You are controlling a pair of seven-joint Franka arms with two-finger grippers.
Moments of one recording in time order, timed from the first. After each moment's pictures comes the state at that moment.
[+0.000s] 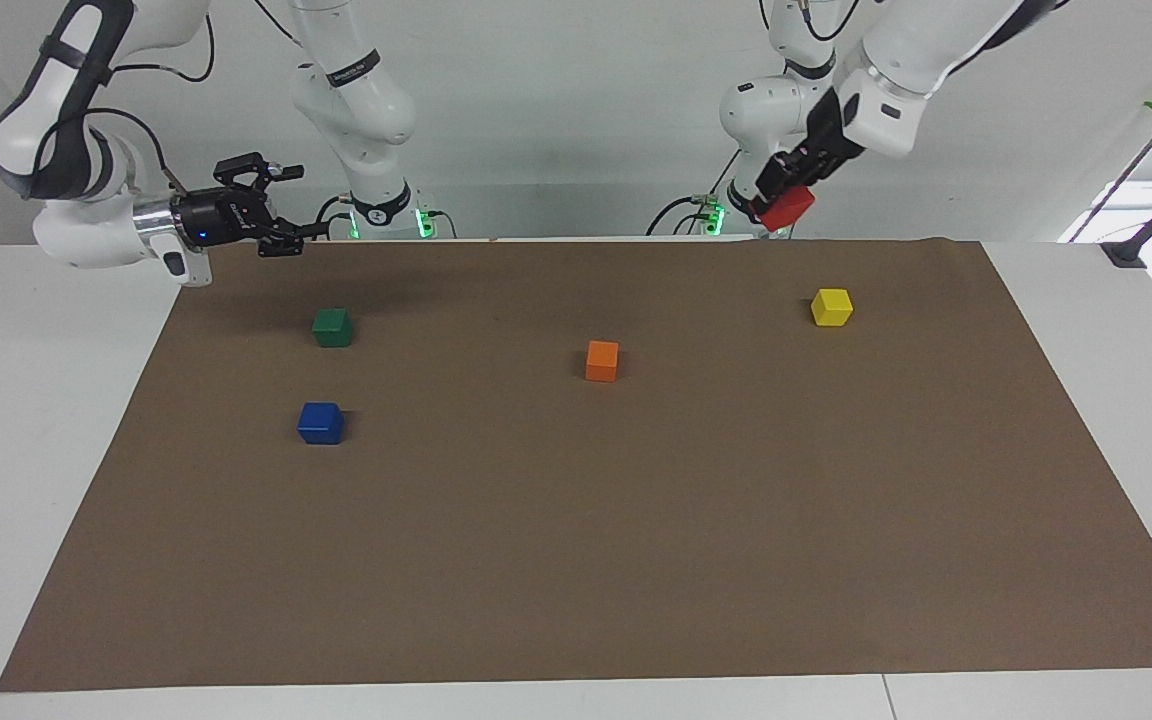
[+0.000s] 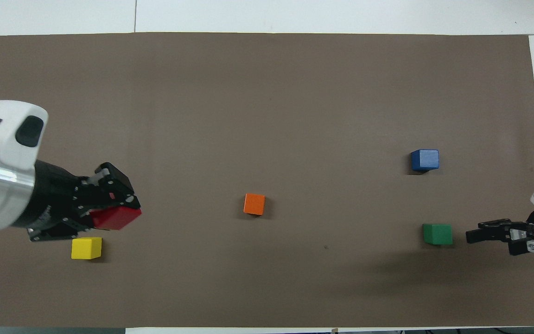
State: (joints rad) left arm 0.13 -0.22 -0.42 -1.70 -0.39 1.41 -0.85; right arm -0.50 0.03 -0.07 -2.28 1.17 0.93 -0.95
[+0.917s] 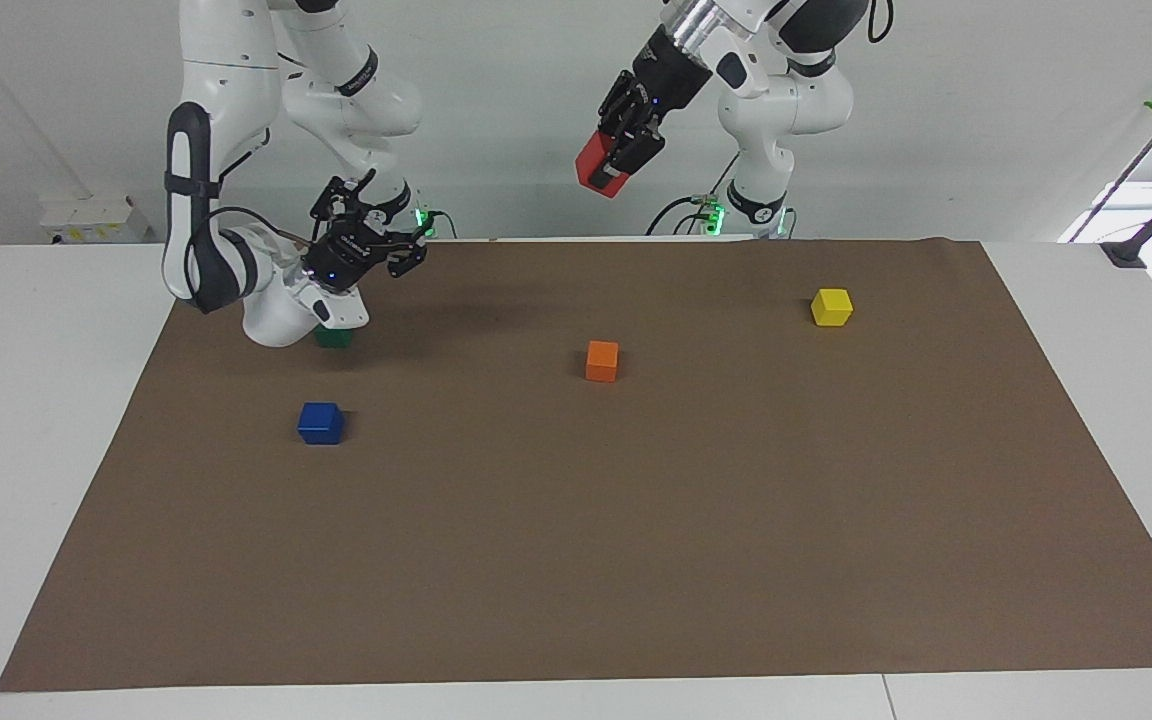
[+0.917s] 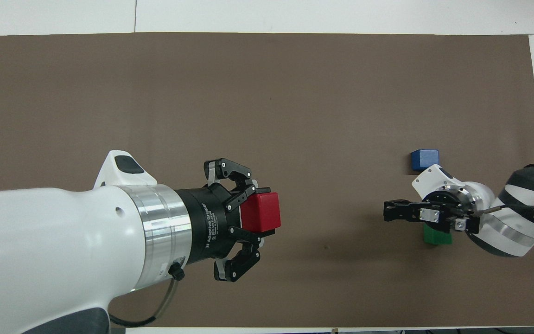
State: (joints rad) left arm -0.01 -0.26 -0.54 -1.80 -0.65 1.92 -2.02; right arm -0.08 0.18 -0.06 -2.44 1.84 0.79 -1.10
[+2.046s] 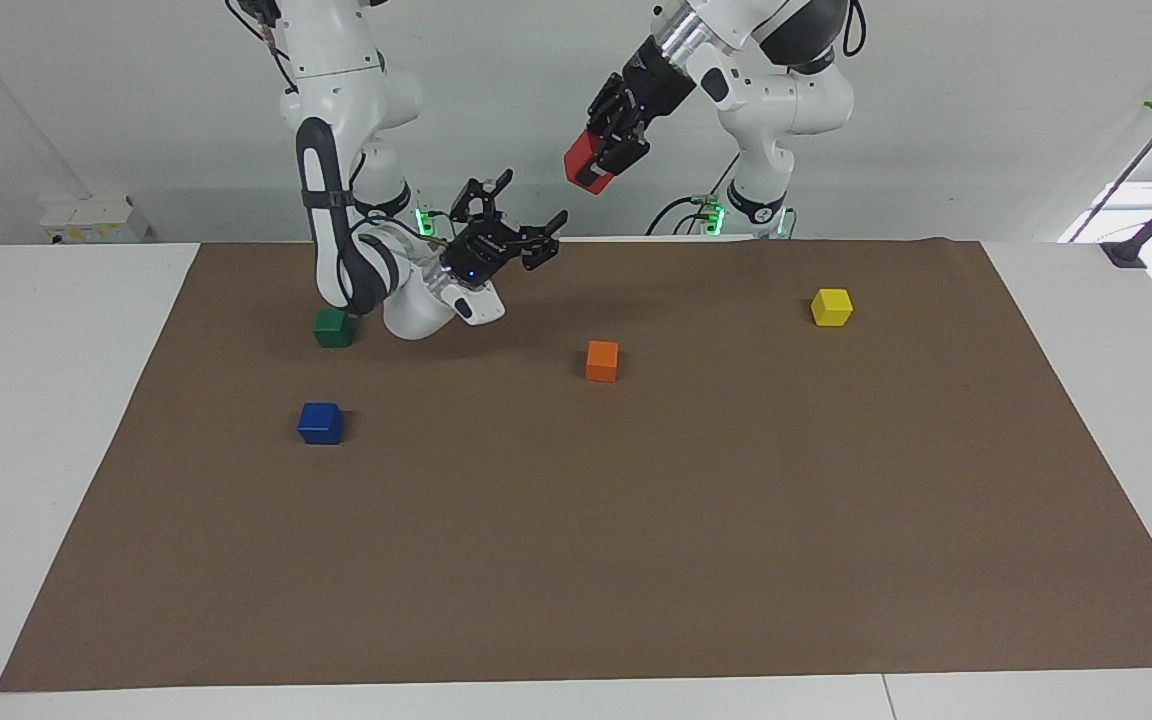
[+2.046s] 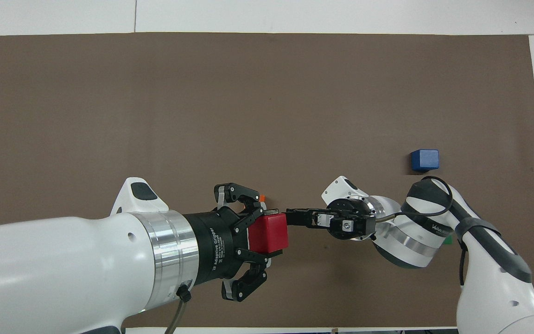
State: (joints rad) left arm -0.02 -0.34 -0.54 -1.92 -0.76 1.95 -1.96; right arm 0.37 0.21 -0.05 -2.45 2.30 0.94 -1.10
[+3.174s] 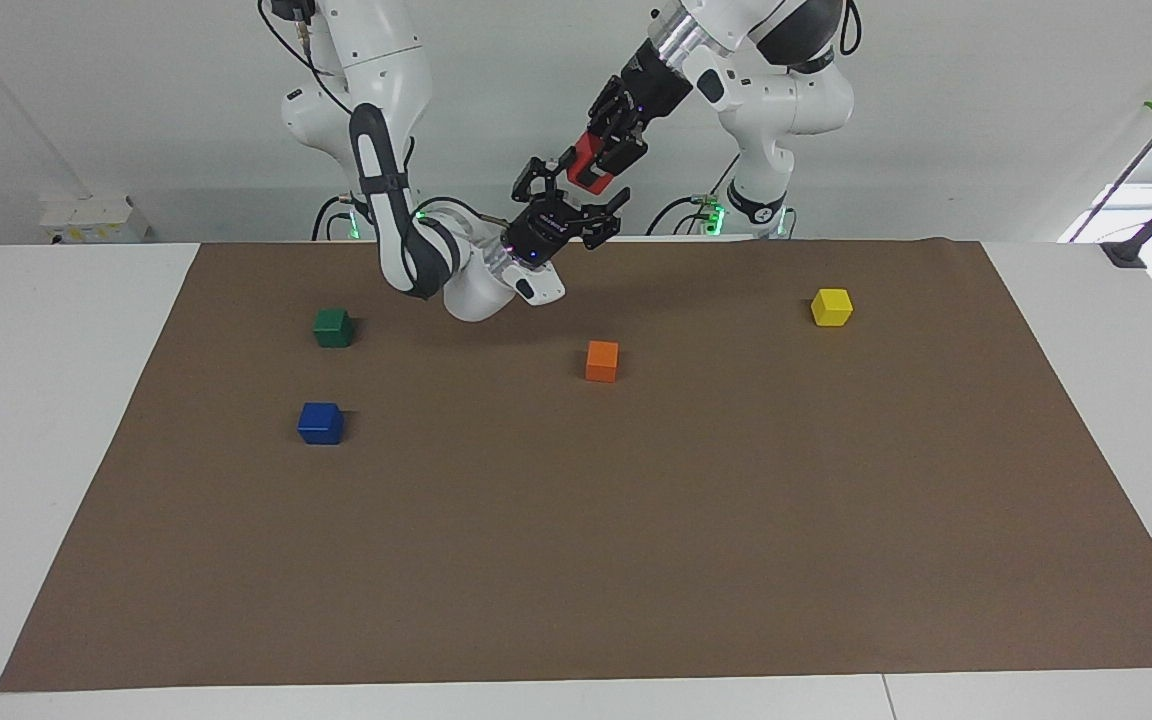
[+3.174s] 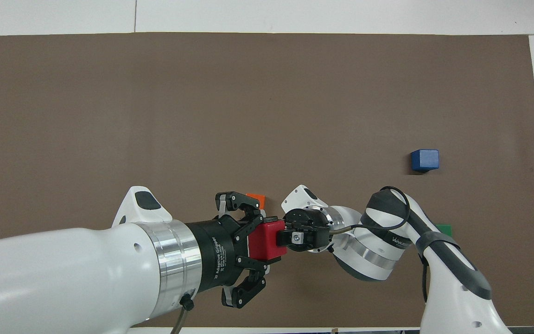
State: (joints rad) left arm -0.03 -0.36 -0.54 -1.96 -0.76 1.95 -1.95; right arm 0.53 0.21 -0.02 -2.40 2.49 1.02 -1.11
